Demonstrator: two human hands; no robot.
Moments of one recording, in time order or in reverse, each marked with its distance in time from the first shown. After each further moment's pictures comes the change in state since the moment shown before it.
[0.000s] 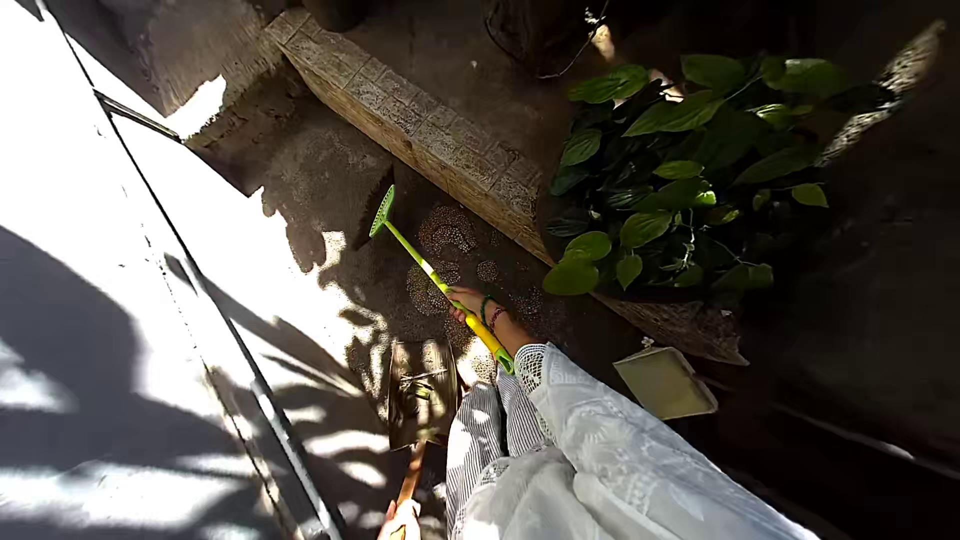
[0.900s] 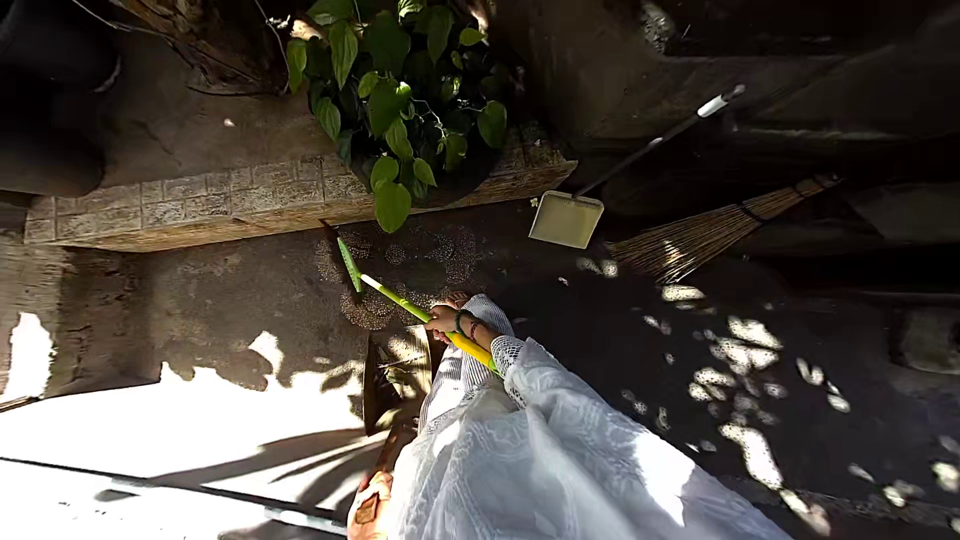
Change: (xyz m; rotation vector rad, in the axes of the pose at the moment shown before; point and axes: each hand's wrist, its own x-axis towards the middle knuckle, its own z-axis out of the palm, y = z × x) left_hand 0.096 0.107 -0.019 0.066 -0.503 -0.313; right_hand -0.148 0.235 -0.028 0.165 0.190 -0.093
